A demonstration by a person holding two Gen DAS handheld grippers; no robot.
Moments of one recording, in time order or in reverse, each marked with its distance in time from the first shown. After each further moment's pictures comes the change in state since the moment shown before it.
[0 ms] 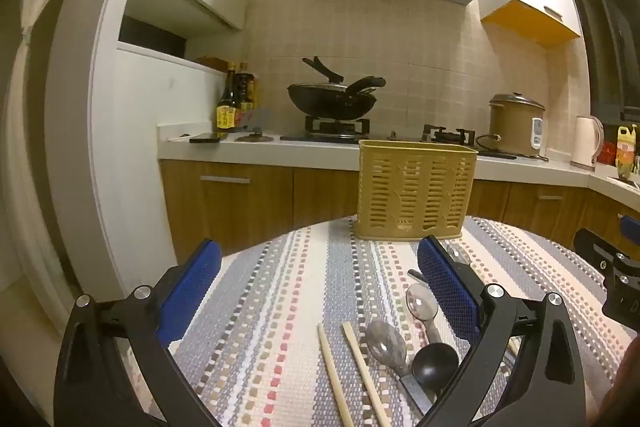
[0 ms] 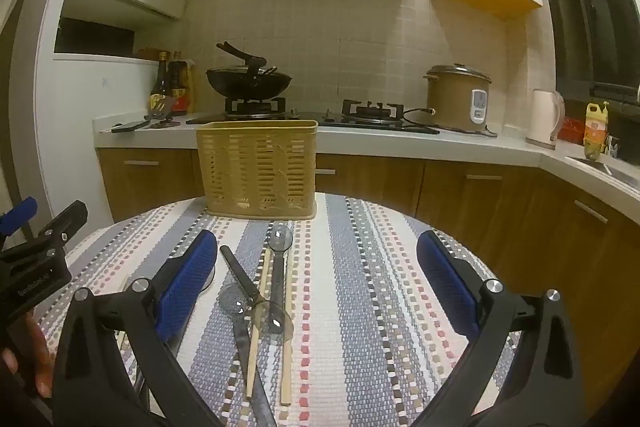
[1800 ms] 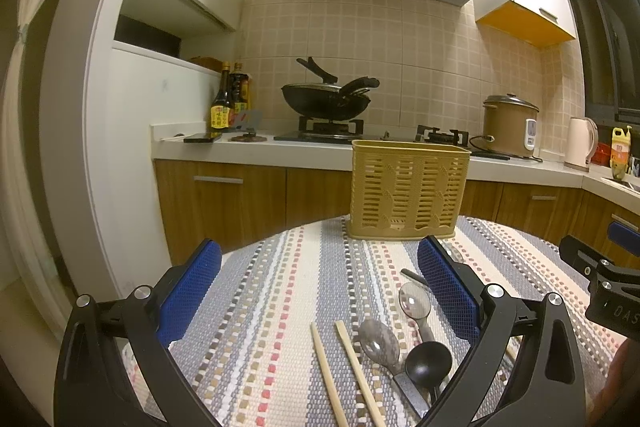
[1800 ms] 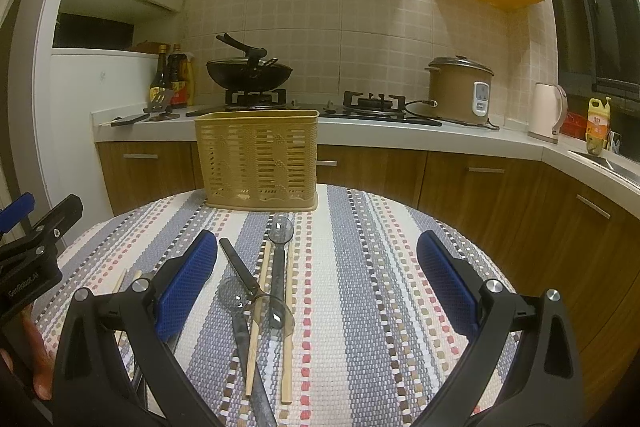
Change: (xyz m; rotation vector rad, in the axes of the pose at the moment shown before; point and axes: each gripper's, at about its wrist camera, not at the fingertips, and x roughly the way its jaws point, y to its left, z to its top) left arm 0.007 -0.003 -0.007 0.003 0.007 -0.022; right arm 0.004 0.002 -0.002 -0.003 0.020 0.001
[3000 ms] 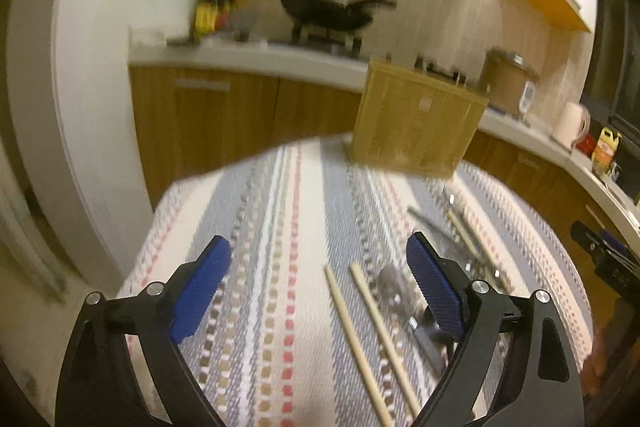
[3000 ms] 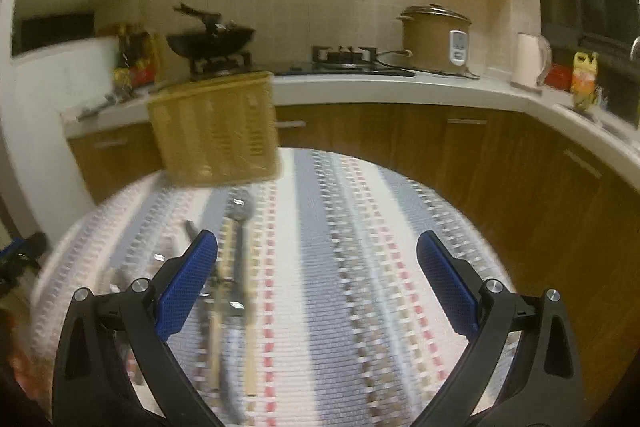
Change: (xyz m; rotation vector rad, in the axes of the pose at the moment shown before) left arm 0.052 0.059 0.005 -0.118 0.416 -0.145; right arm 0.034 -0.035 0.015 0.038 0.206 -0.092
